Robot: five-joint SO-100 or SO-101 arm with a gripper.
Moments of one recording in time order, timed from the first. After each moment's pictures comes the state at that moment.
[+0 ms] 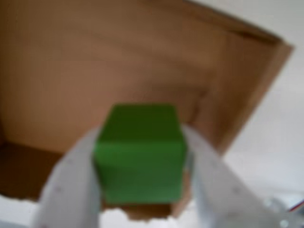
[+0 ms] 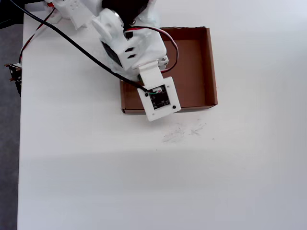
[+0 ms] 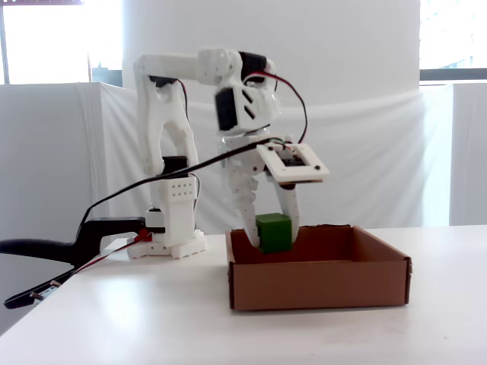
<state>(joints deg) -48.9 101.5 116.3 53.3 -62.0</state>
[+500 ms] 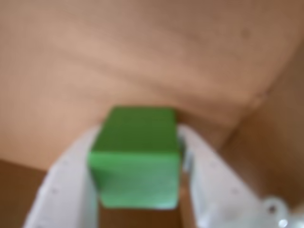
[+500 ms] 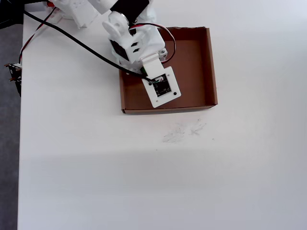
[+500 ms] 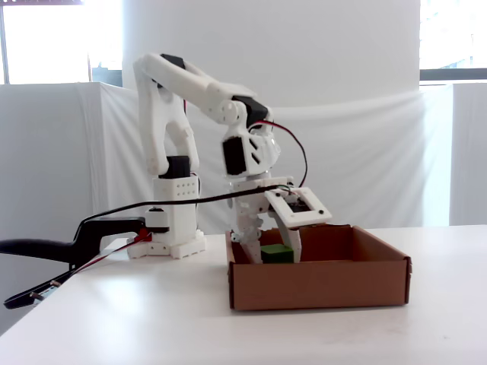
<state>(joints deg) -53.6 102.0 132.4 36.5 -59.9</state>
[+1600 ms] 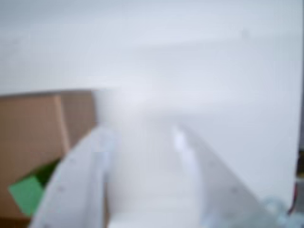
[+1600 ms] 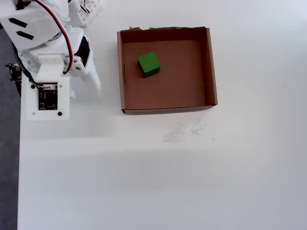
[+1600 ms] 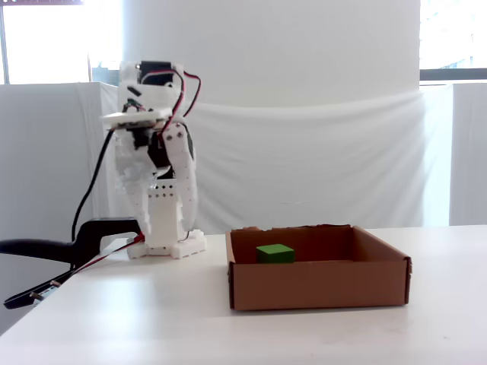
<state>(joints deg) -15.4 145.3 147.2 44.0 -72.2</state>
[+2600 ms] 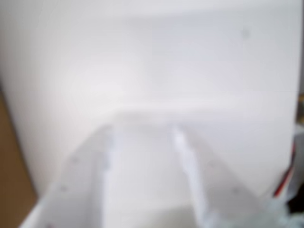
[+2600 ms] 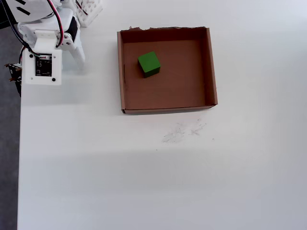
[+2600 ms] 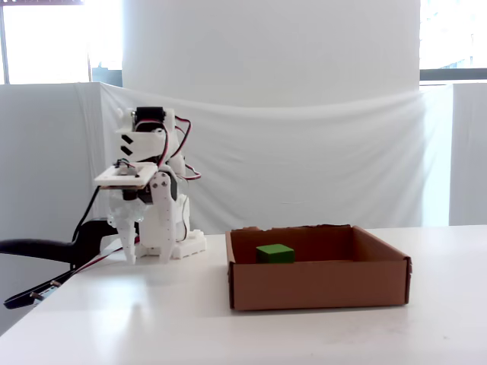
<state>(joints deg) -8.1 182.5 170.5 69.5 -81.4</state>
